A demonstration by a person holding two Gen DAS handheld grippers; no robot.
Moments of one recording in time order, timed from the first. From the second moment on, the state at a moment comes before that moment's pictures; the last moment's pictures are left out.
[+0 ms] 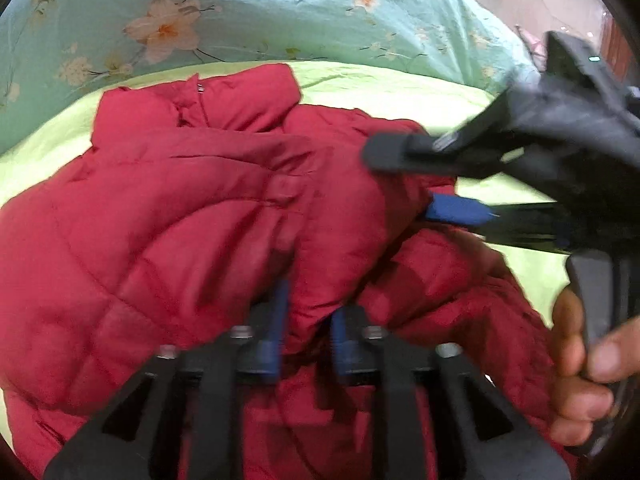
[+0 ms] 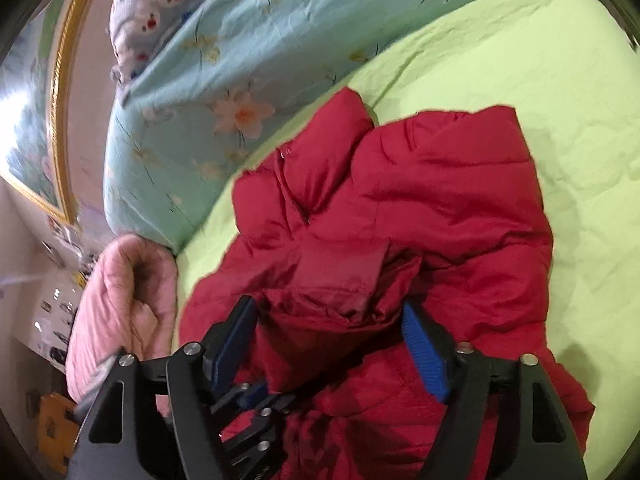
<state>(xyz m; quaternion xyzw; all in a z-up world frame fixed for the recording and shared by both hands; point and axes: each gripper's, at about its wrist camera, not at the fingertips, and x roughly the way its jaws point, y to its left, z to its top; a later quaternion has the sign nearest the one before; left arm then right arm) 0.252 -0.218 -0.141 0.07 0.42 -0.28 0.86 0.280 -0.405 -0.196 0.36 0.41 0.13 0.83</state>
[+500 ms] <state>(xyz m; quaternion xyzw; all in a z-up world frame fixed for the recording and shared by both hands) 0.227 -0.092 -0.090 0.01 0.37 -0.25 0.89 0.279 -0.447 -0.167 0.34 0.36 0.10 0.86</state>
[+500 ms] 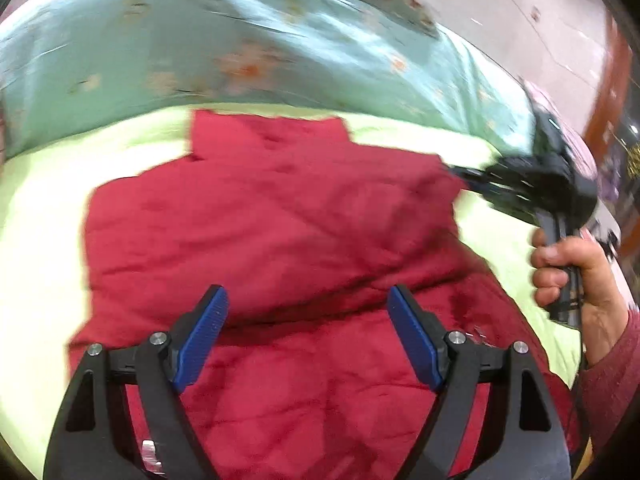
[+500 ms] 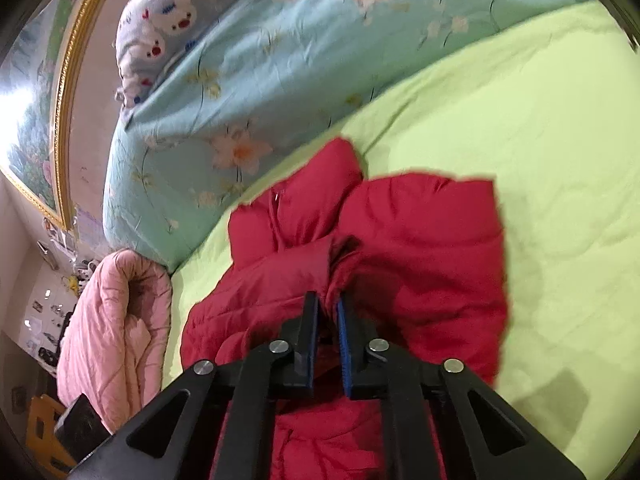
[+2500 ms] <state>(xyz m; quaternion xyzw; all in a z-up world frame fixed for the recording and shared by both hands) 0.213 0.025 -0.112 -0.03 0.43 -0.15 0.89 0.197 -0.350 -0.160 0.16 0.43 0.09 0.88</state>
